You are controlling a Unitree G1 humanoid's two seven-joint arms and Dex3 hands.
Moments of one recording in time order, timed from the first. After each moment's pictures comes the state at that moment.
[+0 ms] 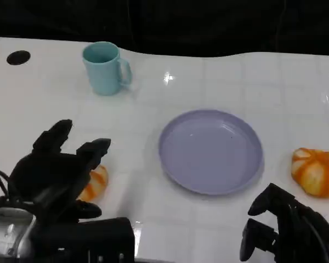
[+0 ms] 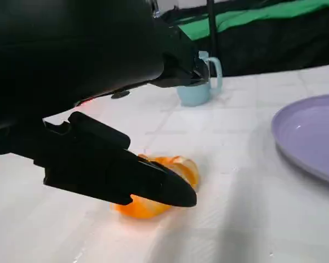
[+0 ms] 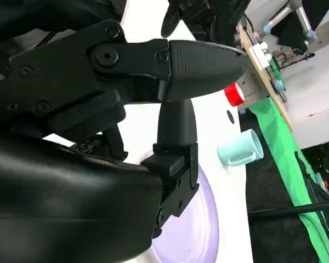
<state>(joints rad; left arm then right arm) 0.00 0.34 -0.17 -0.37 1.04 0.16 -0.43 0.33 -0.04 0.02 -0.36 0.44 0.32 0.29</state>
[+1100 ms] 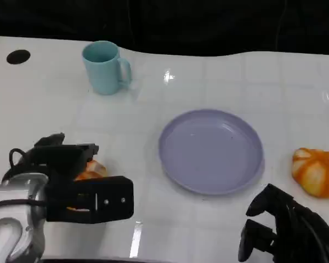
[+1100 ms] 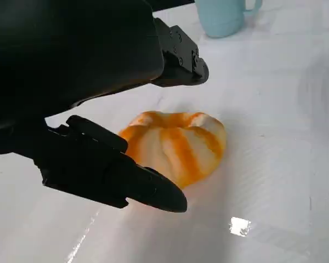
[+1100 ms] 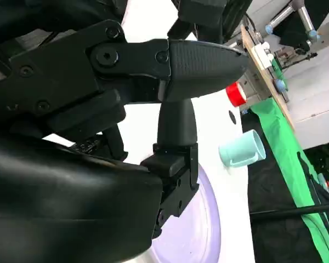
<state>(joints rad) -0.29 0.37 -0.33 0.07 0.94 0.29 -0.47 0.33 -0.04 0.03 -0.36 0.43 0.32 0.29</state>
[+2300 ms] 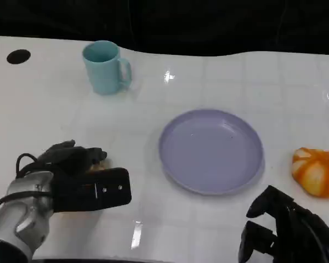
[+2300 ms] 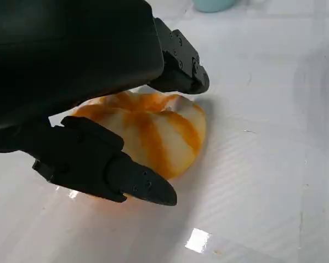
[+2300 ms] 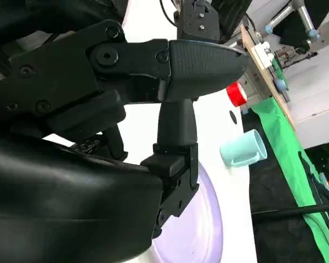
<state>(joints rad) -0.46 0.34 -0.40 0.53 0.68 0.11 -0.23 0.34 -0.04 0.03 -0.37 0.44 0.32 0.29</state>
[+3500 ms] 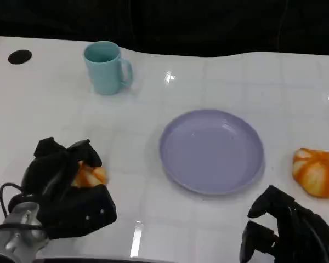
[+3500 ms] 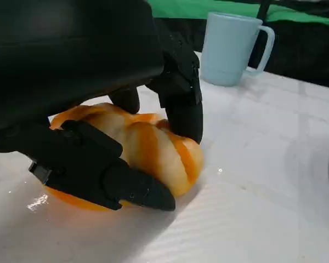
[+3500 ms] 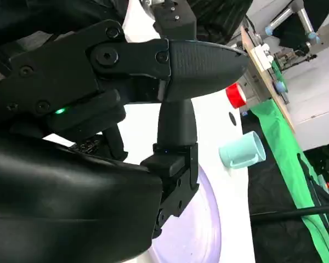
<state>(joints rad) -0.47 0.29 -0.34 0.98 0.57 -0.37 0.40 0.34 -0.04 0.02 -0.37 0.44 0.32 0.29</state>
